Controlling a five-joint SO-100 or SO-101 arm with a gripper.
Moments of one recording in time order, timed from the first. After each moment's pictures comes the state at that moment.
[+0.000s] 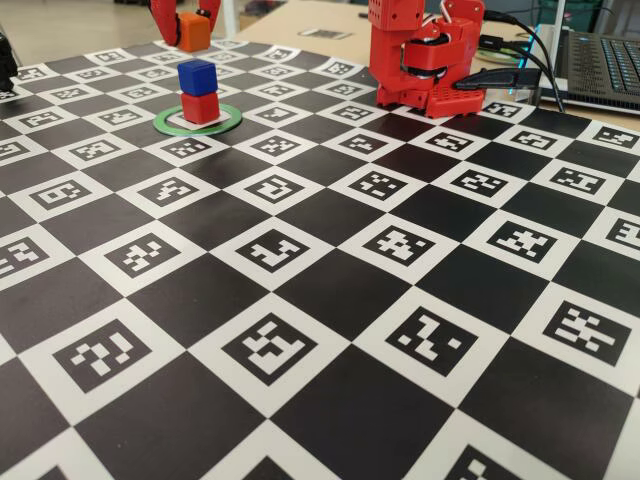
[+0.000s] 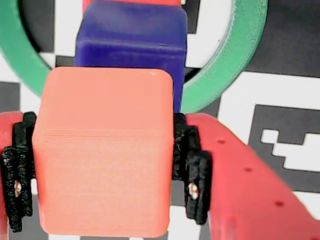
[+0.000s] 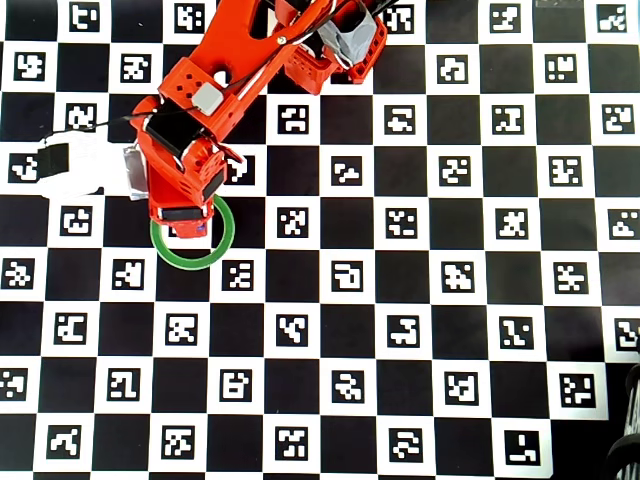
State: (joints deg) arm 40.7 90.4 92.7 79.2 -45.0
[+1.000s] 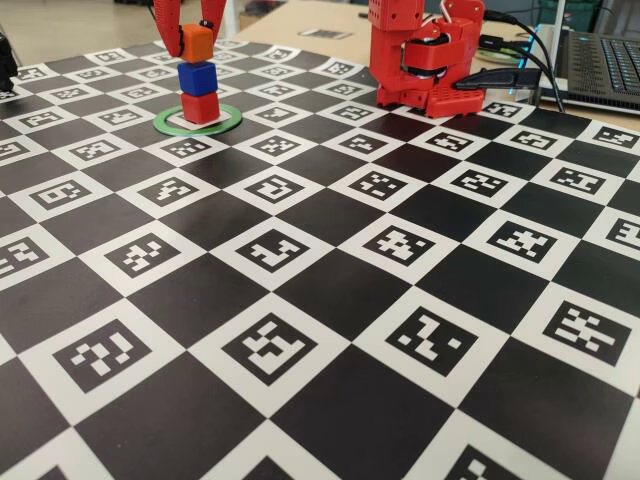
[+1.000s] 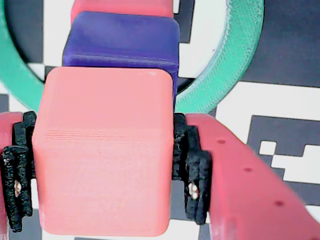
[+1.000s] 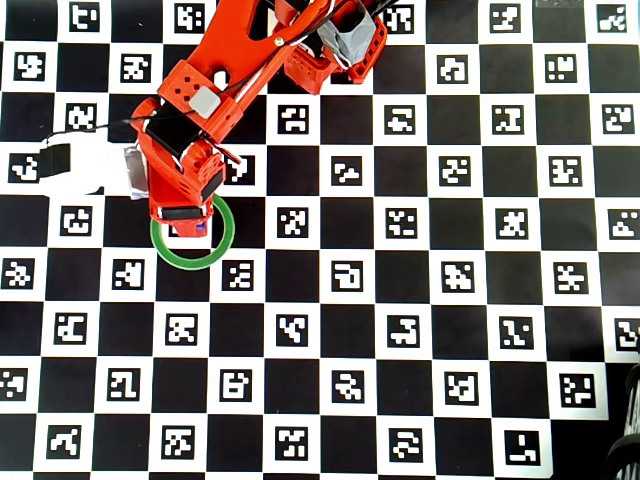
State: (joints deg) arm 40.8 90.4 96.0 76.1 -45.0
